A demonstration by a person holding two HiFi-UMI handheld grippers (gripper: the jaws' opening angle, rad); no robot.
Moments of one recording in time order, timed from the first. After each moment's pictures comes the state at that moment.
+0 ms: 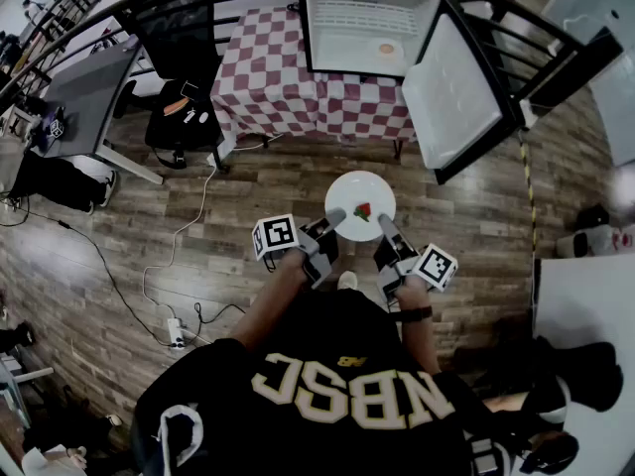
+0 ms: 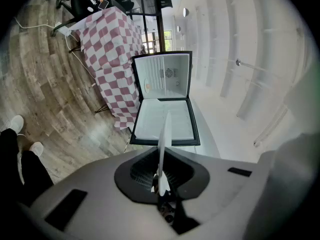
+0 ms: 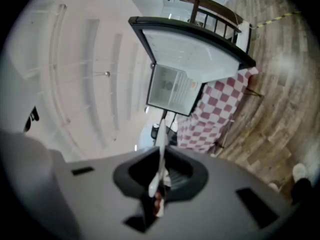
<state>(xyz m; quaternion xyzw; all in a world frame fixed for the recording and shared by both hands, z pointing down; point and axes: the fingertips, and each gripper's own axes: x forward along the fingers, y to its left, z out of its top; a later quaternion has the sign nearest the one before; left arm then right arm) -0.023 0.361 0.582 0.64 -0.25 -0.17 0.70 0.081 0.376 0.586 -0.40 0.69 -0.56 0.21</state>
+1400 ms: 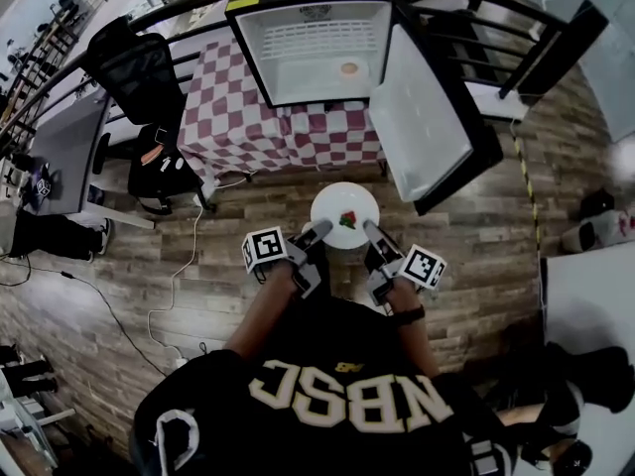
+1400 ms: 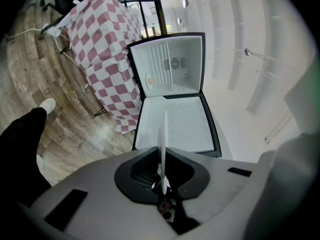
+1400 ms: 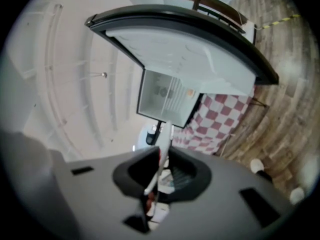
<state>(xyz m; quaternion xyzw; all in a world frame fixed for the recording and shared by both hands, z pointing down) 0.040 0.244 0.625 0.66 -0.26 -0.11 0.70 0.139 0.262 0.627 -0.41 0.68 -0.57 0.21</state>
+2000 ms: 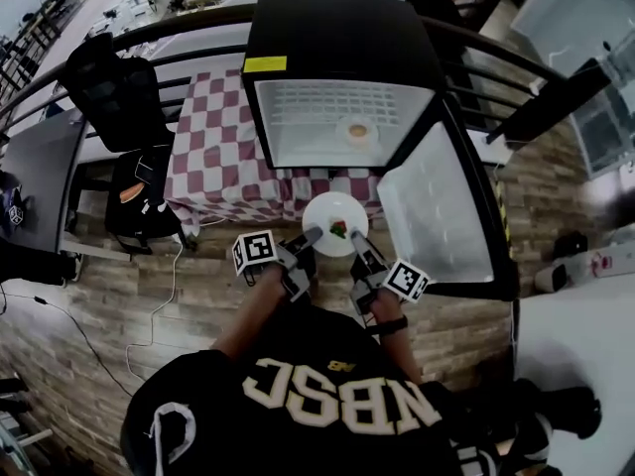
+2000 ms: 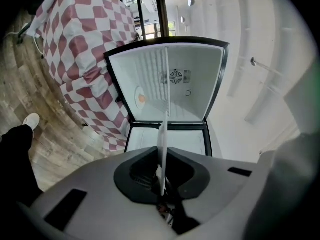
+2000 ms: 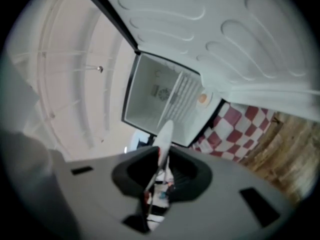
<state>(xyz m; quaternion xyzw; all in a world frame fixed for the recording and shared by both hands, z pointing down) -0.004 0.021 0.605 0.65 -0.23 -0.13 0.71 0.090 0.048 0.609 -0.45 0.66 -0.56 0.20</state>
